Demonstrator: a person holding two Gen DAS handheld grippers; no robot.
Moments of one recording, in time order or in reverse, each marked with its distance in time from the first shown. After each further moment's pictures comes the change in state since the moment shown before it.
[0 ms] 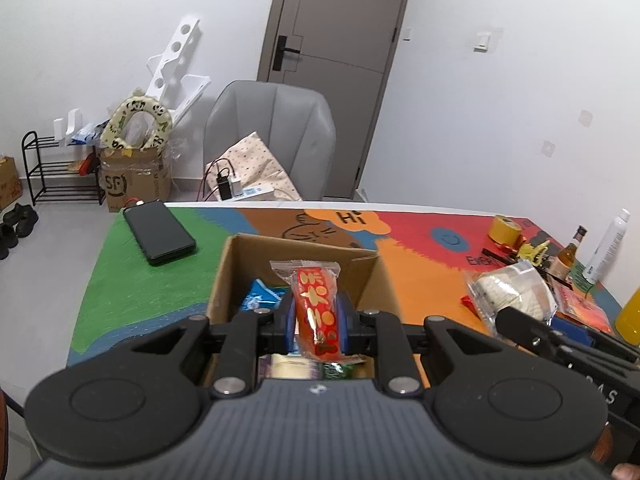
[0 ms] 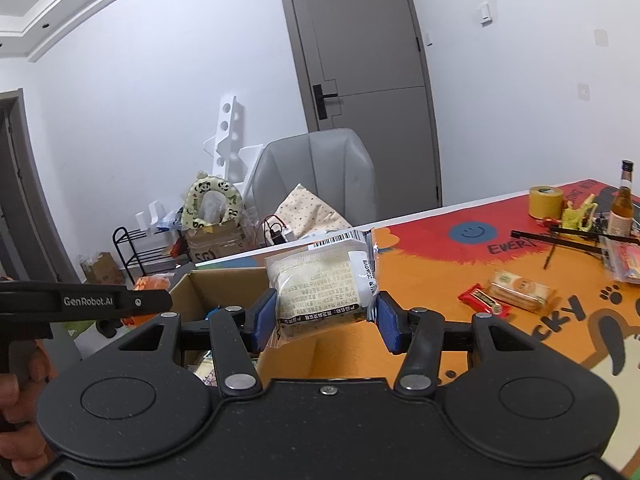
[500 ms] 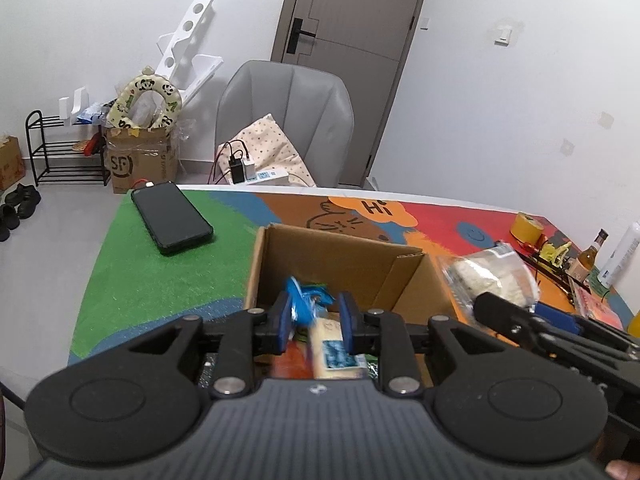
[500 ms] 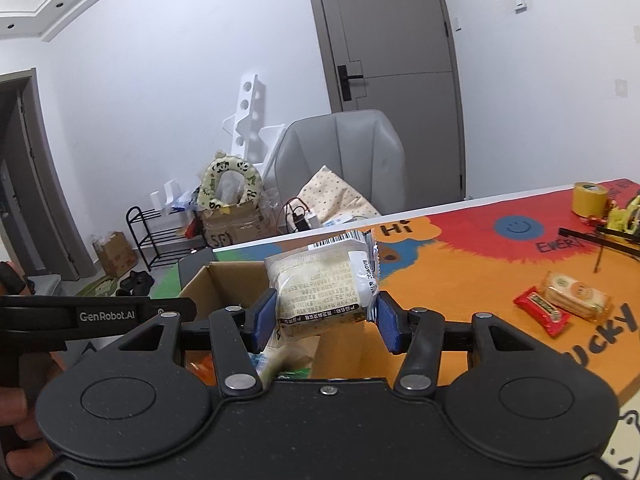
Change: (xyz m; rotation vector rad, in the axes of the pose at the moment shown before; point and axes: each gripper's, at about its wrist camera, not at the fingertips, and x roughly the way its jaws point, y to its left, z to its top) left arm 0.029 0.035 0.006 -0.032 0.038 0.010; right arm 0.046 0.036 0.004 -0.032 0.052 0.053
